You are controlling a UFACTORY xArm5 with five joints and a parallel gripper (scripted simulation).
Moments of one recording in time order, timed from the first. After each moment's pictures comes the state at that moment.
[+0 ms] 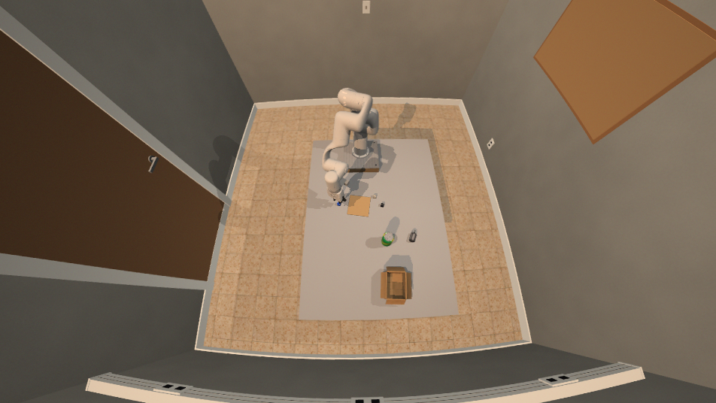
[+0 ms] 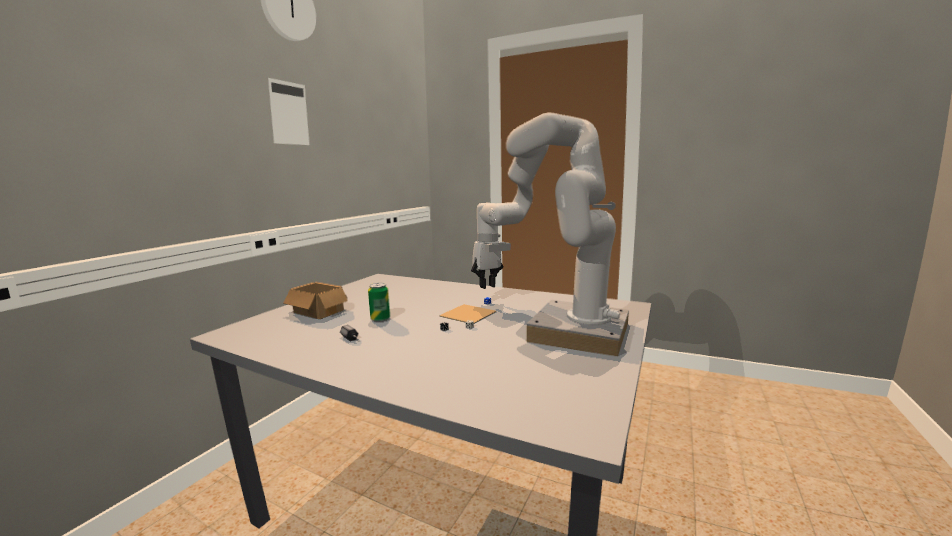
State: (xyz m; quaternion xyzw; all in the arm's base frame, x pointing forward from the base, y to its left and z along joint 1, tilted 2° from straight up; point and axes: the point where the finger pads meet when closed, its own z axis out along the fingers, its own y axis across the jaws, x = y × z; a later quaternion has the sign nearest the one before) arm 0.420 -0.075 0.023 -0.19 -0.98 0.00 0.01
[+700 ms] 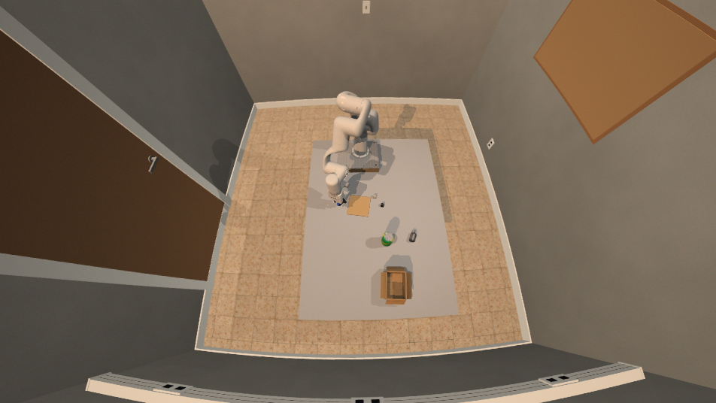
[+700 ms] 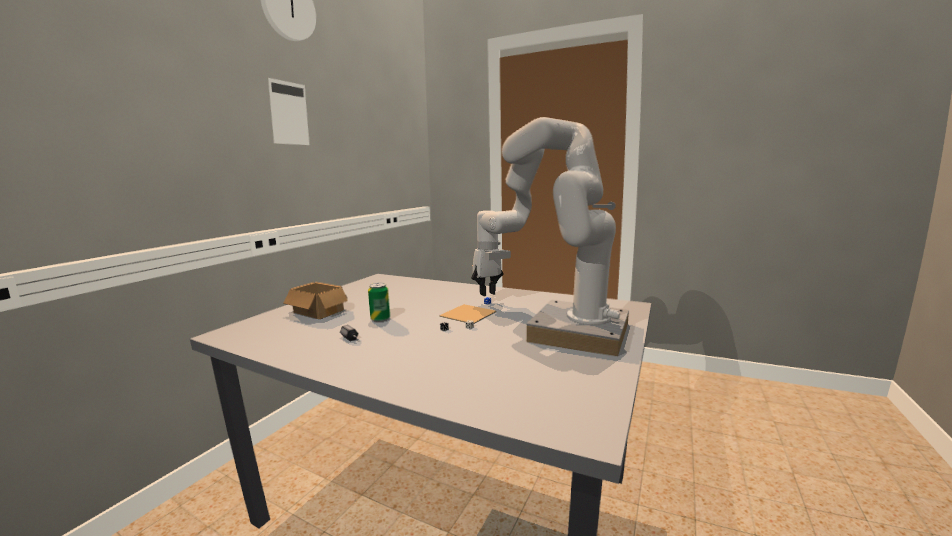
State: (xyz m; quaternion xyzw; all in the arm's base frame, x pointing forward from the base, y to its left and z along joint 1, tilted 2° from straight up) arm 0.419 -0.075 -0.005 -0.19 -0.98 0.00 0.01
